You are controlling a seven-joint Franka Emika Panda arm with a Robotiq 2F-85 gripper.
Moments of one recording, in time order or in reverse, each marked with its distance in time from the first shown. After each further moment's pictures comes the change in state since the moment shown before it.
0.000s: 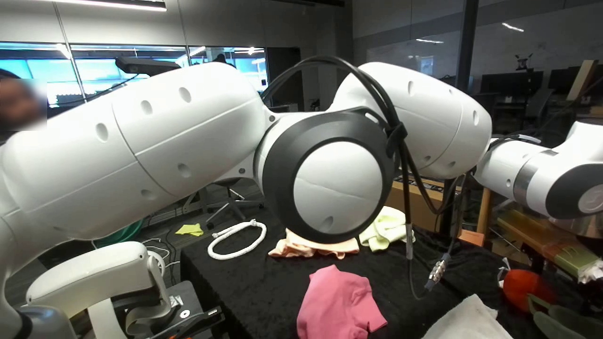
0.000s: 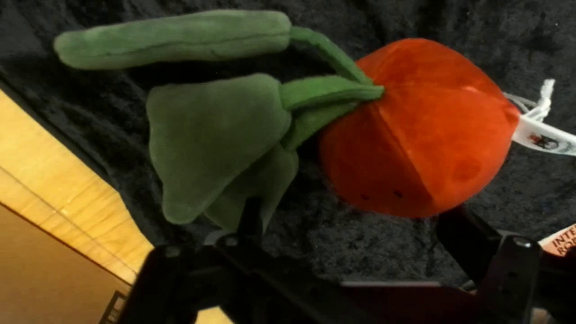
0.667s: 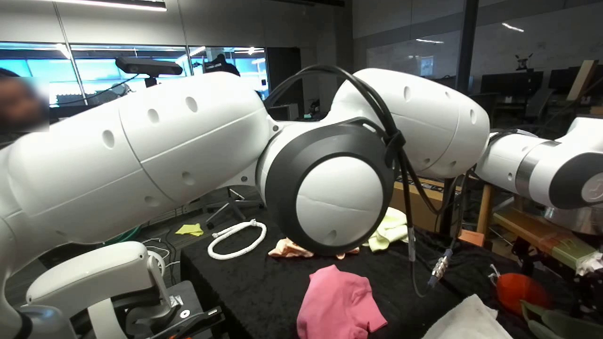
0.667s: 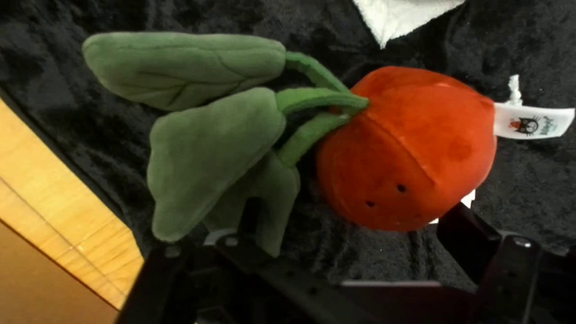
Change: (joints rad) arm 0.000 0.032 0.005 0.093 -0.033 -0.178 0.002
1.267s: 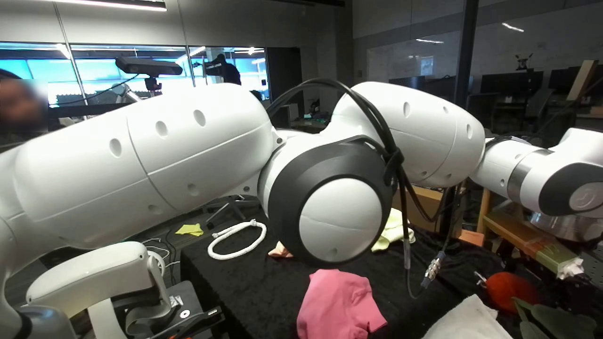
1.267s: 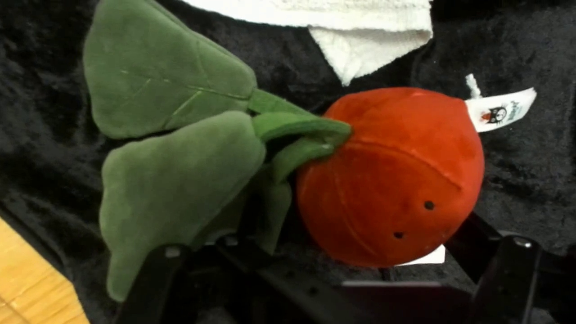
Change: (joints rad) arm -0.002 0.041 0.040 0.035 0.009 -0.050 0.000
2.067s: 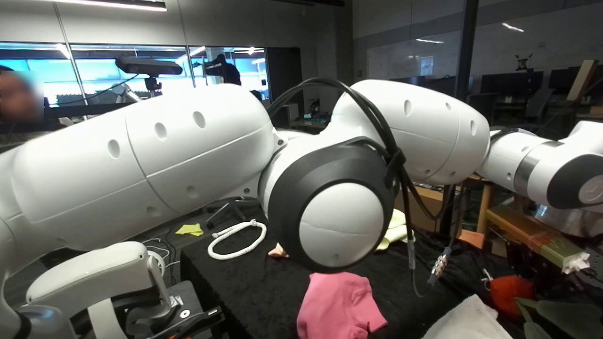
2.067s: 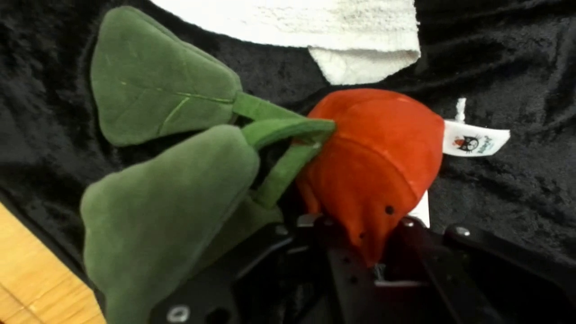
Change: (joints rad) arm -0.013 0.002 0.011 0.041 0.002 -0.073 0.000
